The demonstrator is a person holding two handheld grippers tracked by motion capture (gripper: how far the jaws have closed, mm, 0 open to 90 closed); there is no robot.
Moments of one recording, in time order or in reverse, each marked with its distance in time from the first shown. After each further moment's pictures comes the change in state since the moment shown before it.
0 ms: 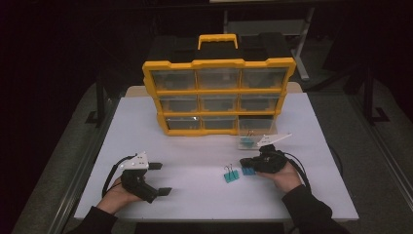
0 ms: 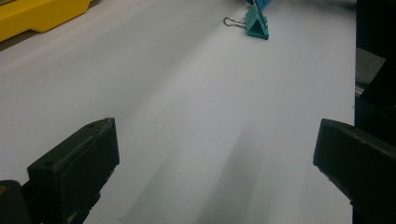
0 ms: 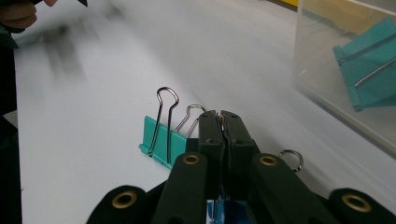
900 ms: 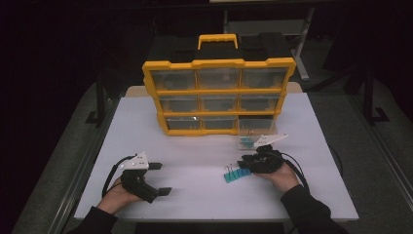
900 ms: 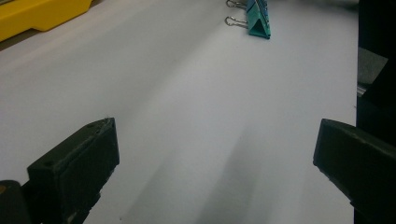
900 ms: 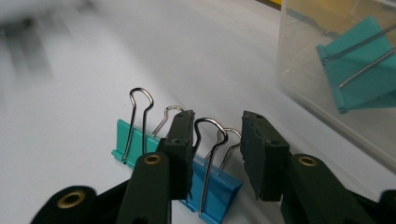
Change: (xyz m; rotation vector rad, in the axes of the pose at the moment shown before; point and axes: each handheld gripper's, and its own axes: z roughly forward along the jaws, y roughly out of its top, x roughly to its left) left arm 0.000 0.000 0.000 0.001 0.007 -0.004; right arm 0.000 0.000 0.010 0.005 -0.076 -0.010
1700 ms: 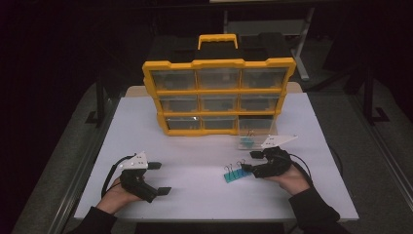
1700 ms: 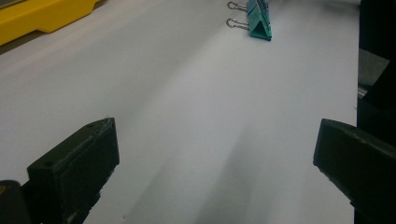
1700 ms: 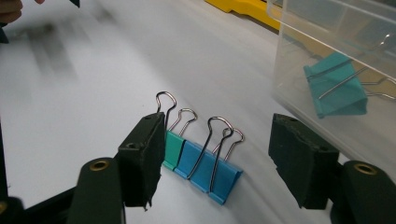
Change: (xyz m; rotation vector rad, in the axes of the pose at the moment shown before) left arm 0.000 0.000 -0.002 -0.005 0.004 -0.001; right arm 0.011 0.002 -0.029 -0.043 -0.021 -0.059
